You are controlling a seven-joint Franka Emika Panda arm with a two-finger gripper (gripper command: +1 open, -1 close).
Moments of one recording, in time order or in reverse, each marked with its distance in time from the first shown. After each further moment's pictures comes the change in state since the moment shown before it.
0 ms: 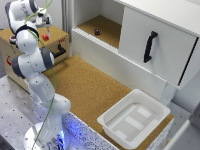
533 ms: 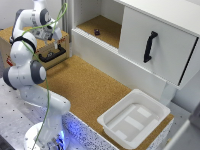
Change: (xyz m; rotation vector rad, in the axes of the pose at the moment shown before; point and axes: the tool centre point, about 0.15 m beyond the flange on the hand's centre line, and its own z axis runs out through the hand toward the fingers) arm -0.010 0.028 0.037 0.132 0.097 0.308
